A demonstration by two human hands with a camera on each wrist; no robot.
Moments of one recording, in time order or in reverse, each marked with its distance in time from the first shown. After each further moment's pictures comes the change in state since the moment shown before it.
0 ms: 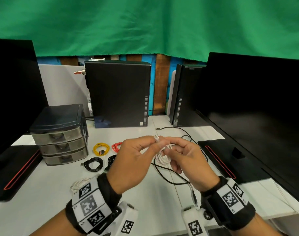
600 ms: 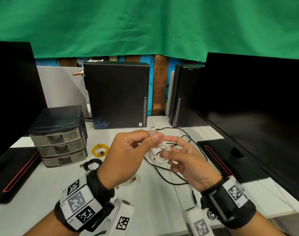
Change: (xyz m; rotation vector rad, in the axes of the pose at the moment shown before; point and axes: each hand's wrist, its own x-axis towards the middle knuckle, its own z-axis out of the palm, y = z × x) left_hand 0.005 0.005 -0.014 0.014 0.026 -0.050; right_hand 0.004 0.001 -0.006 0.214 -0.112 0.171
